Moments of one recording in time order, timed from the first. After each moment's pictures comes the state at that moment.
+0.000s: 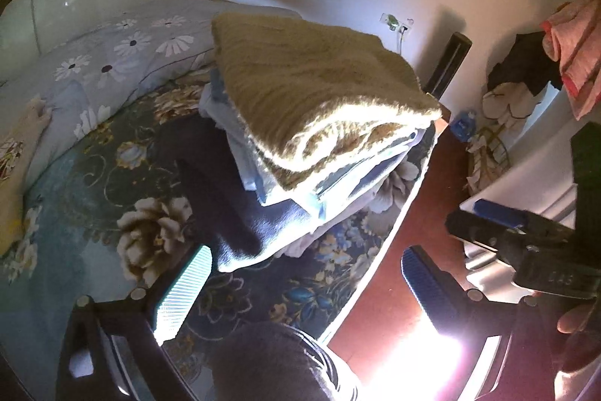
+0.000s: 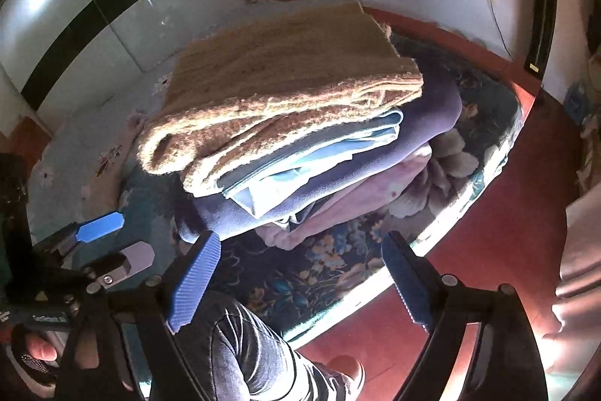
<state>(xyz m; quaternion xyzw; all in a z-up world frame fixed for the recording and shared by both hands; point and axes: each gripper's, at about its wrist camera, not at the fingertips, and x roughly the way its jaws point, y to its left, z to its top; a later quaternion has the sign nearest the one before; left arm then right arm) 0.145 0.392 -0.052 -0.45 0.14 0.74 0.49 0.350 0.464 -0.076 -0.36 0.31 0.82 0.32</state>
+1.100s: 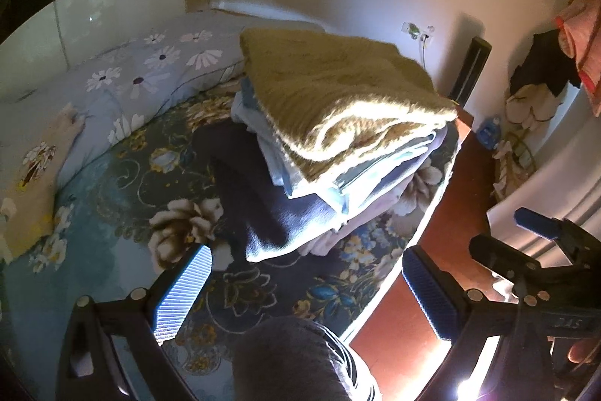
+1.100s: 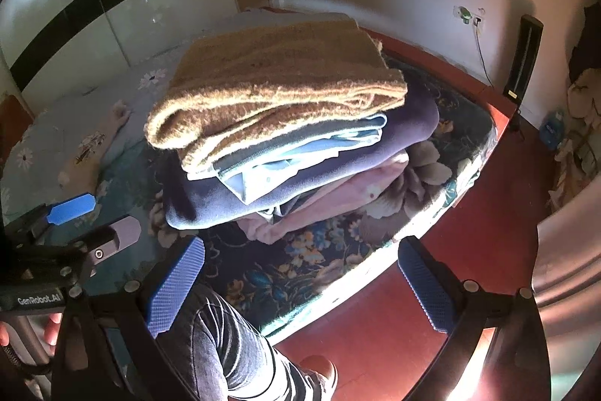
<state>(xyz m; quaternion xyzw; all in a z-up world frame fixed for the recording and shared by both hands) 0.161 0.374 -0.046 -0.42 0.15 0.78 0.44 0.355 0.428 -0.073 -0.37 0.25 0.82 0.37</state>
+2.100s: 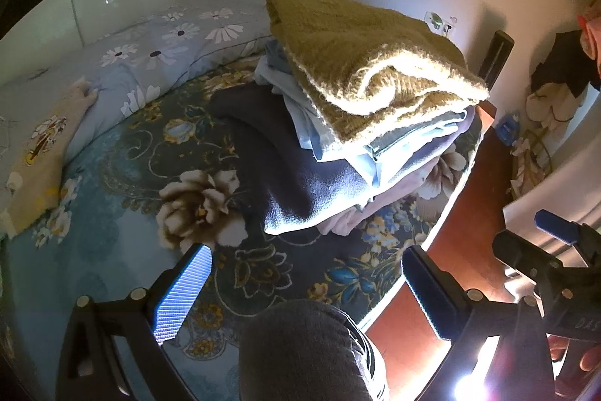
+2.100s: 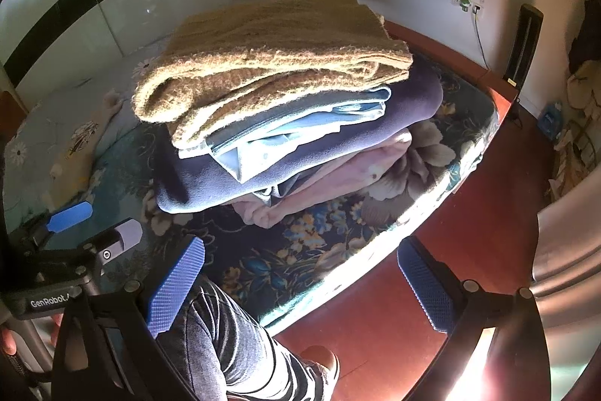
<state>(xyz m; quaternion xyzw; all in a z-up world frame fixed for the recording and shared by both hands) 0.156 0.367 -0.077 -0.44 0.16 0.78 0.41 0.349 0.425 -0.095 -0.39 0.26 0.80 0.37</state>
